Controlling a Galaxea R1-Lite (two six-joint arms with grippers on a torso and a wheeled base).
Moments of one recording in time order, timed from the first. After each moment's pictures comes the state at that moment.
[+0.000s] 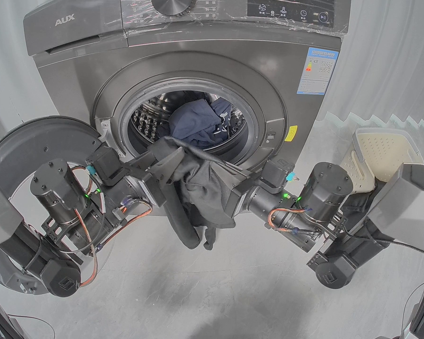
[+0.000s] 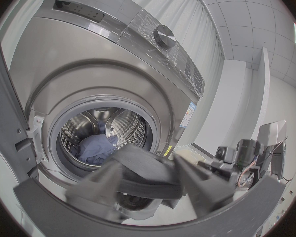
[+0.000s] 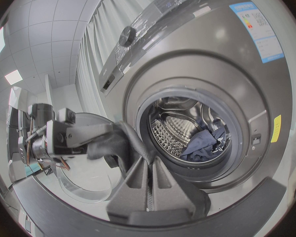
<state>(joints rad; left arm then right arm) -0.51 1.83 -0.53 -1.55 -0.13 -0.22 0.74 2.11 -0.85 -1.50 0.08 0.11</state>
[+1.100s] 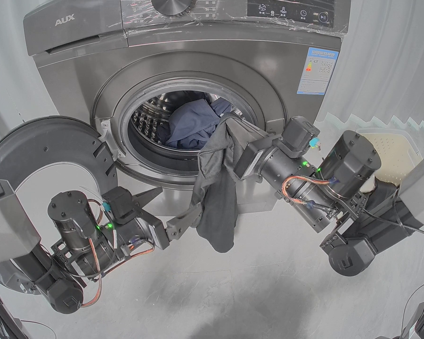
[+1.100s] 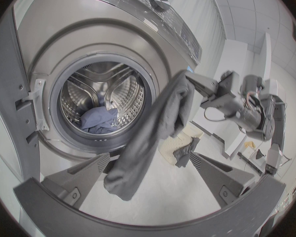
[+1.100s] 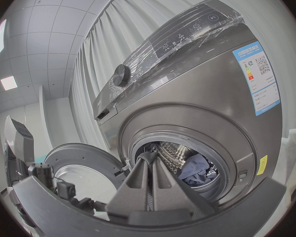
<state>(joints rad) -0.52 1.90 -0.38 -1.55 -0.16 -0.15 0.75 1.98 -0.91 -1.47 -0.03 0.13</state>
